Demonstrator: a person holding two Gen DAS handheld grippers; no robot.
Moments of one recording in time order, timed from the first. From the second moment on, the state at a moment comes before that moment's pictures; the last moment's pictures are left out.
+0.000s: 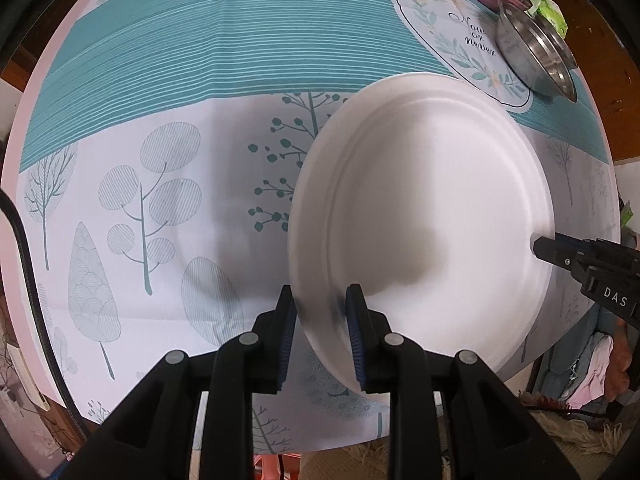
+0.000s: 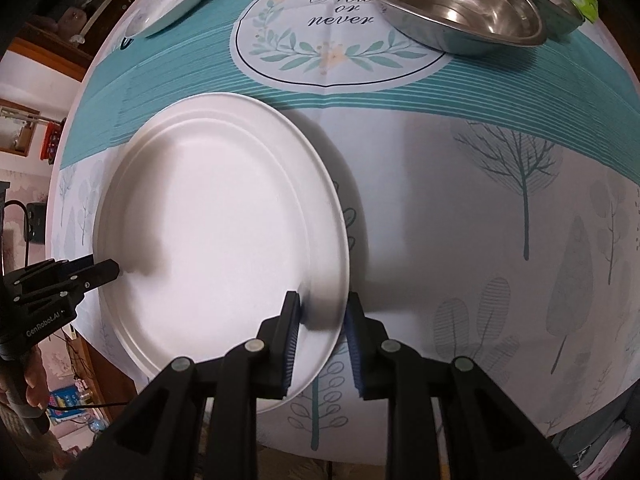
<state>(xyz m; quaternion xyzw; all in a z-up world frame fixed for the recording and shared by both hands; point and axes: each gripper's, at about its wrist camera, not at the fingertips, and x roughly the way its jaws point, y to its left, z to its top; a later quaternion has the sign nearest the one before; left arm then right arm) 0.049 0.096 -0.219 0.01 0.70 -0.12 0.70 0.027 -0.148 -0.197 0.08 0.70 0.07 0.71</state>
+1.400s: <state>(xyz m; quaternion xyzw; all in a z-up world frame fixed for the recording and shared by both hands) 0.035 0.105 -0.073 0.06 0.55 -0.10 0.83 0.002 -0.148 -0.104 0.09 0.60 0.04 0.79</state>
